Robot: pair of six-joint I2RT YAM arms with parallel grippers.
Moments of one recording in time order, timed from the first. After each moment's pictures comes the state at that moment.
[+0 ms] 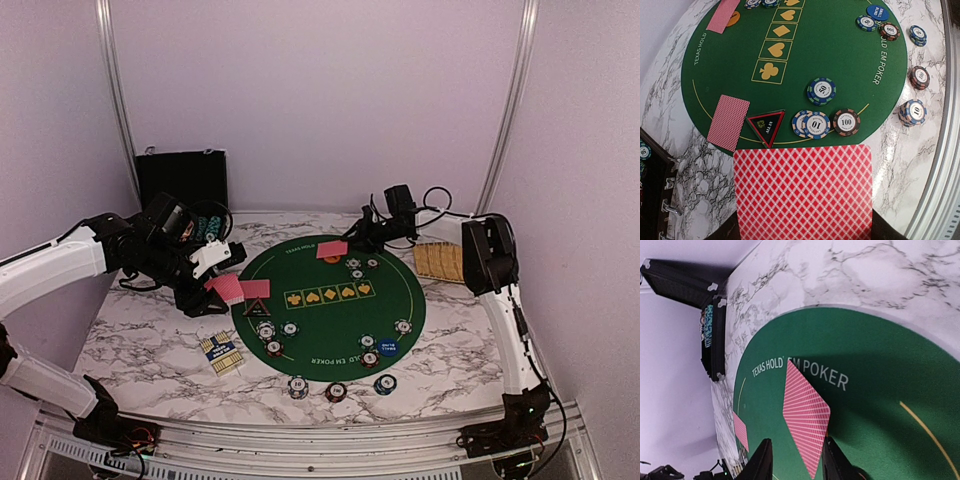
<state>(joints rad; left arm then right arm) -0.61 1.30 1.08 -0.79 0.24 0.51 0.32 2.56 2.11 -0.33 -0.75 0.70</state>
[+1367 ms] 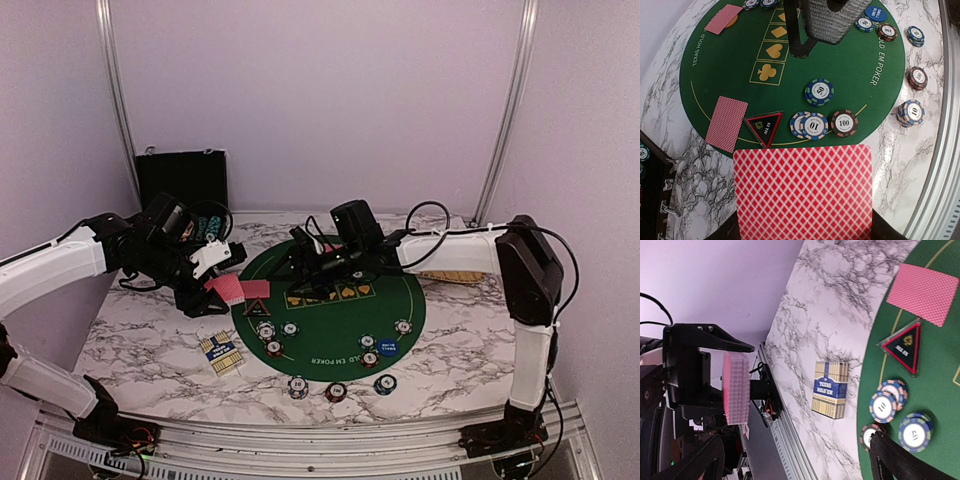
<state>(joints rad) -0.61 1.30 1.08 -0.79 0.25 0.51 0.78 2.00 1.45 -0.03 -0.80 0.77</state>
